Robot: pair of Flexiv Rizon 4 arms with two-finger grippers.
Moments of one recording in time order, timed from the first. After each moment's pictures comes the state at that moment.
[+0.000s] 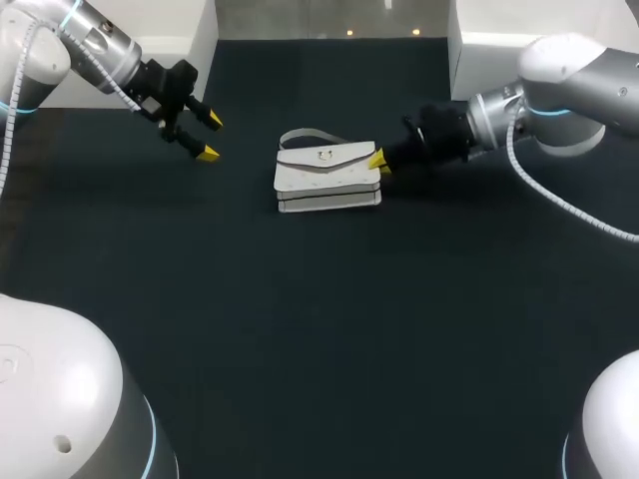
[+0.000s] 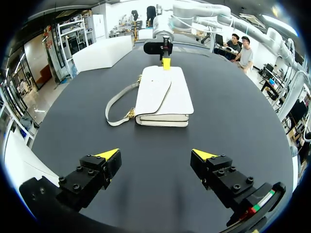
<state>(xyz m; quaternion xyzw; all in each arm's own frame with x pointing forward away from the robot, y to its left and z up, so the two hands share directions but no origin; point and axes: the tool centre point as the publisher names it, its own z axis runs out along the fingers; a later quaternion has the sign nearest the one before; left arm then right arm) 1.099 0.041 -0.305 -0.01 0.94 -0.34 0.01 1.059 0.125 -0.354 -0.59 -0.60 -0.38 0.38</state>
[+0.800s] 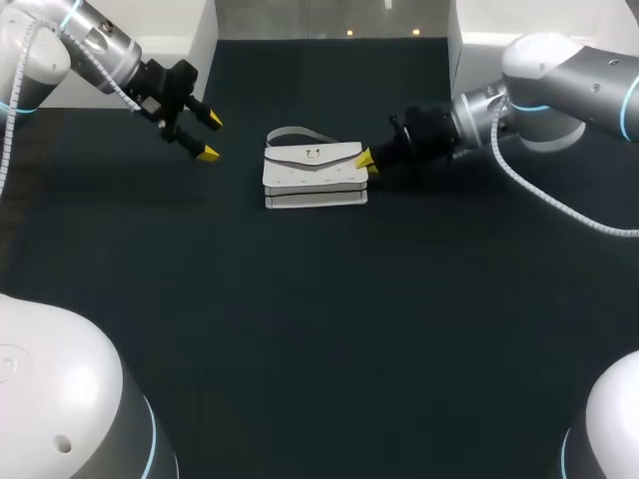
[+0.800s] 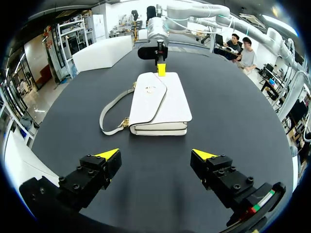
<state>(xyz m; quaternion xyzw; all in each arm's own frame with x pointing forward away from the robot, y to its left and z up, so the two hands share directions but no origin) 1.099 0.041 -0.305 -0.01 0.94 -0.34 0.01 1.073 0.146 -0.365 -0.59 -0.60 -0.37 0.40</state>
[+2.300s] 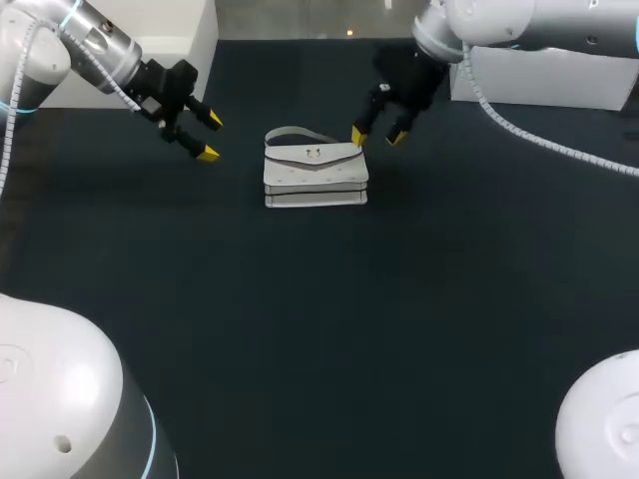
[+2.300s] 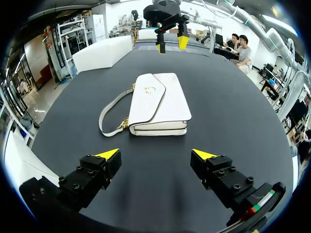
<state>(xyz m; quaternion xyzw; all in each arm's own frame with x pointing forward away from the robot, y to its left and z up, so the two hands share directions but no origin) 1.099 0.041 -0.305 -0.01 0.94 -0.34 0.01 1.051 0.116 -0.286 -0.46 -0.86 -0.17 0.12</state>
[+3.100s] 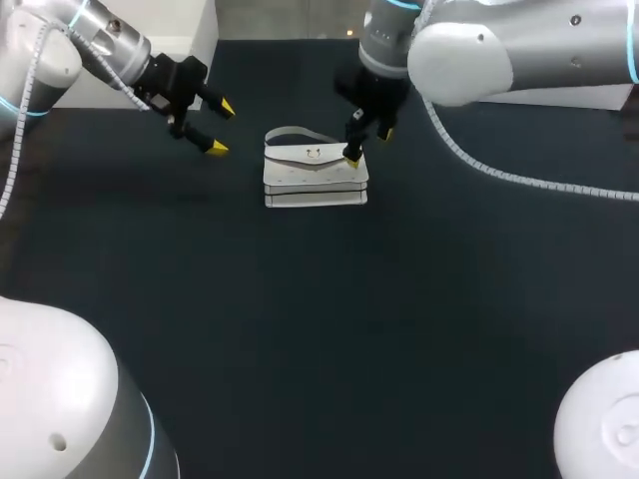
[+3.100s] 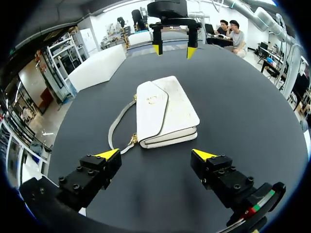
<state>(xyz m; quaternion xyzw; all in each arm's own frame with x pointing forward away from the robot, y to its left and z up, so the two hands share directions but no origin) 1.114 0.017 -0.293 0.08 0.93 -0.34 0.08 1.031 0.125 -0.291 -0.34 -0.94 -0.08 -0.05</state>
